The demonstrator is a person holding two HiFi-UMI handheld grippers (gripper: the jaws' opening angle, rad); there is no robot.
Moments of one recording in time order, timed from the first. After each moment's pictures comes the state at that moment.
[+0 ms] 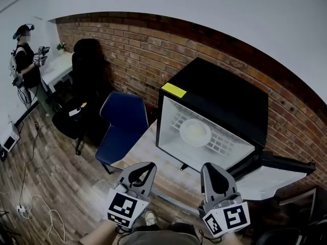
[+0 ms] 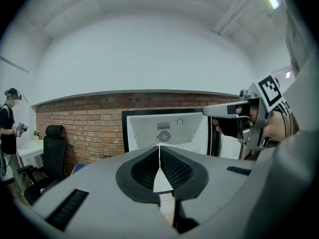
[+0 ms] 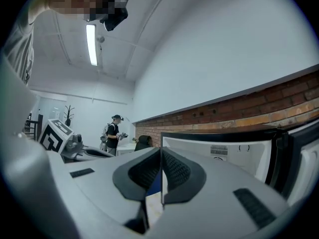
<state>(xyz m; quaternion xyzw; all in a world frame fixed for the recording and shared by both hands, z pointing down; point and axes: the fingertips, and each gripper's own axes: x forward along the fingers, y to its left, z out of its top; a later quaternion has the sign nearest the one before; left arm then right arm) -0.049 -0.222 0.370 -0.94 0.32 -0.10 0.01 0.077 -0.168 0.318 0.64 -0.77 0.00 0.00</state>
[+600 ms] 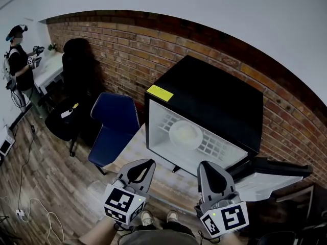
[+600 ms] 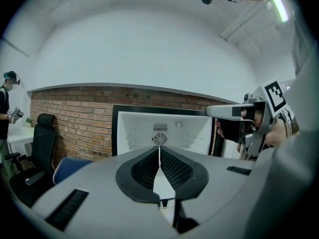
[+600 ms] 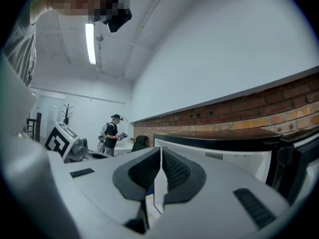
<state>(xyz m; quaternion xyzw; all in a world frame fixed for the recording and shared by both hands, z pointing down) -0.004 -0.249 0.374 -0.95 0.29 -0.08 -0.04 0.108 -0.187 0.309 0.65 -0.76 -0.01 0.01</state>
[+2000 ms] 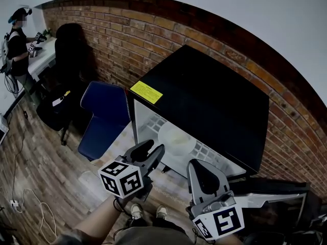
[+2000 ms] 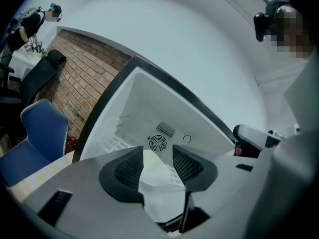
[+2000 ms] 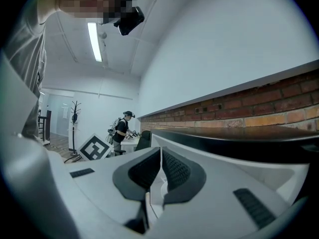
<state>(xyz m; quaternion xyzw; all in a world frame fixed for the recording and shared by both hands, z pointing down) 0.077 -0.333 0.415 -0.92 0.26 0.03 -0.29 0.127 -0.236 0.317 0.60 -0.80 0.00 0.04</state>
